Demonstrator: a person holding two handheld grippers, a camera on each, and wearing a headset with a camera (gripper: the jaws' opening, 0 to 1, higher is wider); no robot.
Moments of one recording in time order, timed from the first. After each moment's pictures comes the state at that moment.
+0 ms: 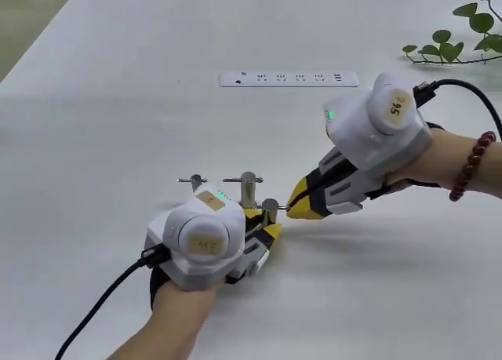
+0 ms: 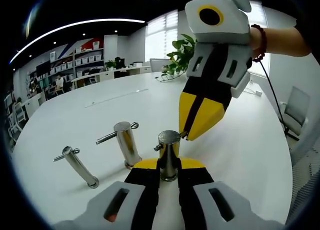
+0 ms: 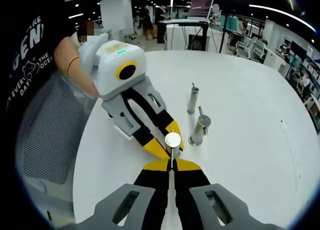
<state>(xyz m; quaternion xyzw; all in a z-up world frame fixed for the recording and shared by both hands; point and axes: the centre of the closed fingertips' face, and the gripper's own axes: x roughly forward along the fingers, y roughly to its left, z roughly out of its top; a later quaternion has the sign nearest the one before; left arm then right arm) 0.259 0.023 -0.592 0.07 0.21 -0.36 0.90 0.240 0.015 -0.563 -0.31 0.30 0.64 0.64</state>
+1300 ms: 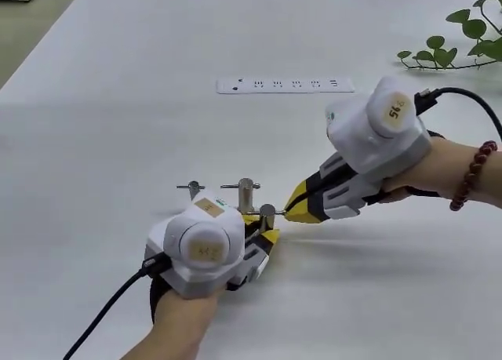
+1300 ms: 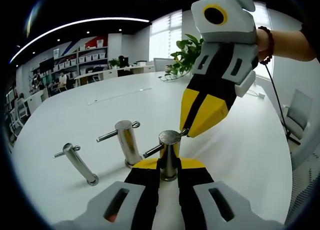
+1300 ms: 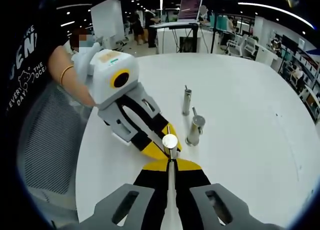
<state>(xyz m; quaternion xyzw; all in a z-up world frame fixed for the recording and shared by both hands) 0.259 0.023 -0.593 0.06 0.22 -0.35 0.91 0.241 0.014 -0.558 -0.28 0.31 0.62 0.66</state>
